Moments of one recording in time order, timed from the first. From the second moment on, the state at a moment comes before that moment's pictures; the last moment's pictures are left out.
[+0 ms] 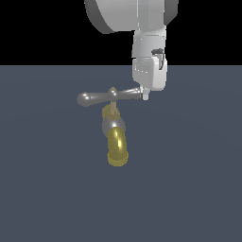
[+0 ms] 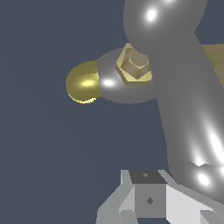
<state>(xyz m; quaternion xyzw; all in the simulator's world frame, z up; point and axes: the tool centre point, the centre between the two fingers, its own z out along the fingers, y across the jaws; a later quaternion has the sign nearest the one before) -0.006 -0.076 0.195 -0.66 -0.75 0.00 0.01</state>
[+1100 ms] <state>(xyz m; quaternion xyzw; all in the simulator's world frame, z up) 0.047 -0.079 0.194 -0.67 -0.74 0.01 0.00</state>
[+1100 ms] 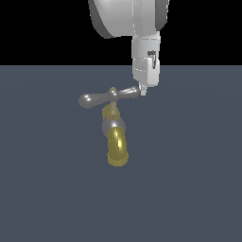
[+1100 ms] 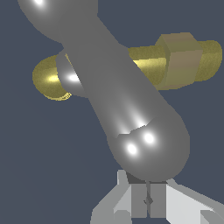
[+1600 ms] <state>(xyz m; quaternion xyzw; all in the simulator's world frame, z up) 0.076 -0.061 0.194 -0.68 -0.74 0.01 0.00</state>
